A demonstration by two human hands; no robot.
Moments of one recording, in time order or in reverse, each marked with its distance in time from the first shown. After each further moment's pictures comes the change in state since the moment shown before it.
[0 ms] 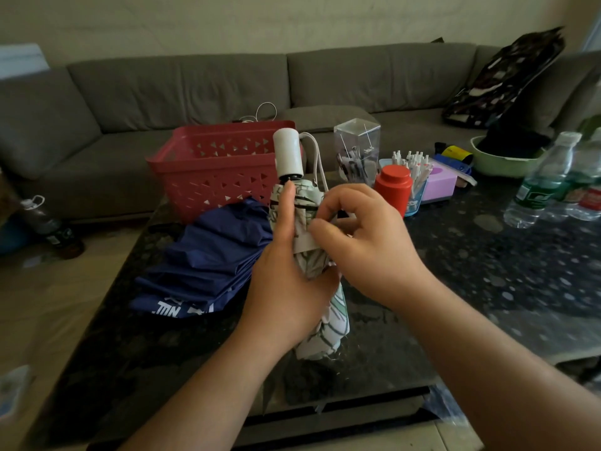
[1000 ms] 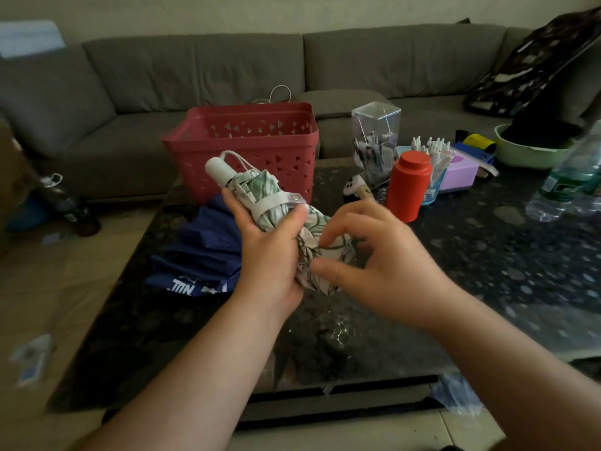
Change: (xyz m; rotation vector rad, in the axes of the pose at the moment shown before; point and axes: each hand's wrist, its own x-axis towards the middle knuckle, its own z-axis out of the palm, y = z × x) left_hand 0.018 -0.003 -0.007 -0.940 0.327 -0.405; right_hand -0.030 0.010 -0.004 -0.212 -0.230 -0.087
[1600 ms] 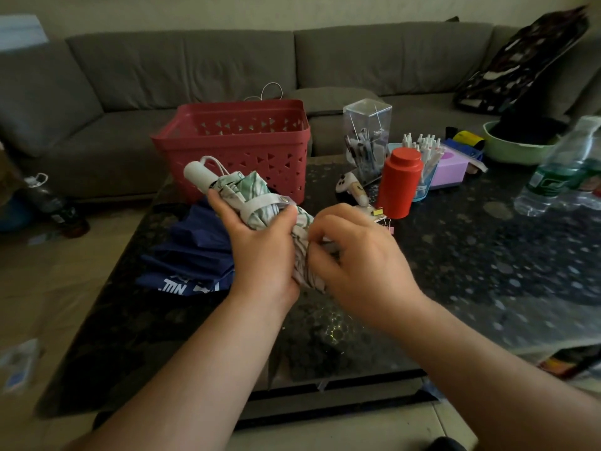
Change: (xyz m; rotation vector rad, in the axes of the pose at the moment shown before) left_hand -0.001 -0.005 0.005 -0.008 0.089 0.048; right_hand 0.002 0.002 0.031 -0.123 0.203 -0.110
